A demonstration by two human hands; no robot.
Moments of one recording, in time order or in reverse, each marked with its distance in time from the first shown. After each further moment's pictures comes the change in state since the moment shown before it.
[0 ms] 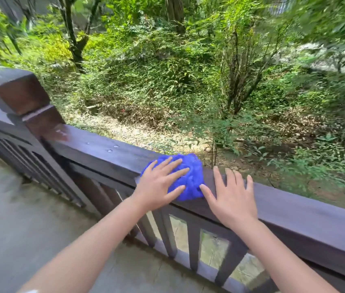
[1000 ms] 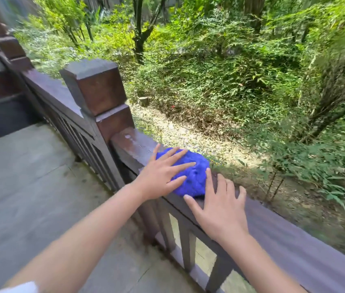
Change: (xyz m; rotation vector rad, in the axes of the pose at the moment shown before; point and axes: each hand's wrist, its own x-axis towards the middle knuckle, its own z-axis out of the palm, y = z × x) left_hand -0.004 -0.261 -0.033 0.079 -0.037 -0.170; right_hand 0.130 -0.242 0.047 0.104 -0.093 -0.261
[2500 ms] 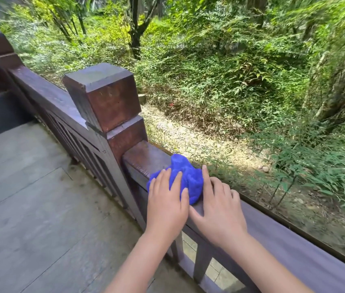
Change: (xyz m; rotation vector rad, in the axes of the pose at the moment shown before) left_hand -0.017 -0.018 0.000 -0.199 0.233 -0.478; right_hand 0.068 -0.069 0.012 0.055 0.029 -0.109
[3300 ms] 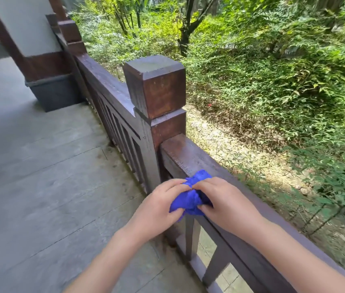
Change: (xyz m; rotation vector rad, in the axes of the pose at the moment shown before) left_hand -0.040 -0.061 -0.041 -0.299 -0.046 0.076; right_hand 0.029 -0.029 -0.022 0.229 -0.192 -0.617
